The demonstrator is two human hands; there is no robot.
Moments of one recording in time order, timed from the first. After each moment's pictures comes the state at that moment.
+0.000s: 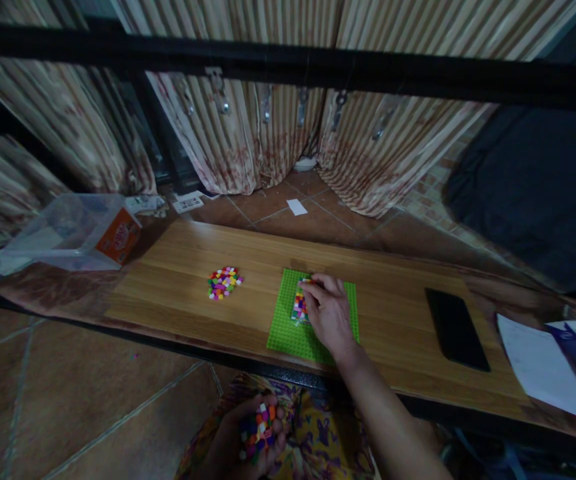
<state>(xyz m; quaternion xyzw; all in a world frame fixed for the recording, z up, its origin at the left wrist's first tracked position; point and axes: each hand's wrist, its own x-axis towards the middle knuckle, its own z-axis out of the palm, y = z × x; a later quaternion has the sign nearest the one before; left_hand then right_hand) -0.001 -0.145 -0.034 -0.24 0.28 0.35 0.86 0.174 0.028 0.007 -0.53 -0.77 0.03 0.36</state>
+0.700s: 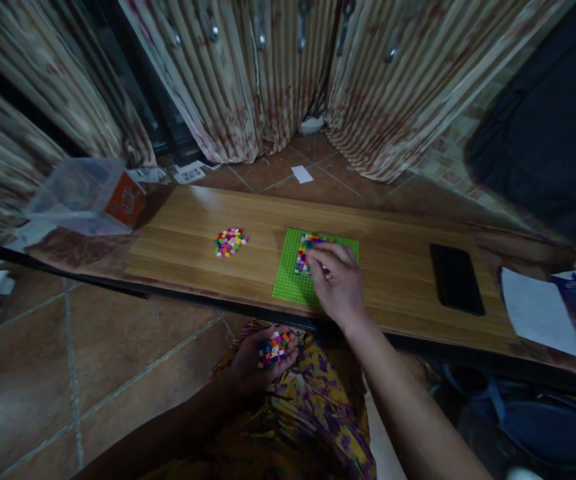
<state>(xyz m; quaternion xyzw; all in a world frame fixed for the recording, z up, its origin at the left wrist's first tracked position) 0.006 -0.133 -0.038 -0.15 0.30 0.37 0.87 0.173 -0.028 0.039 -0.54 -0.73 0.11 0.41</state>
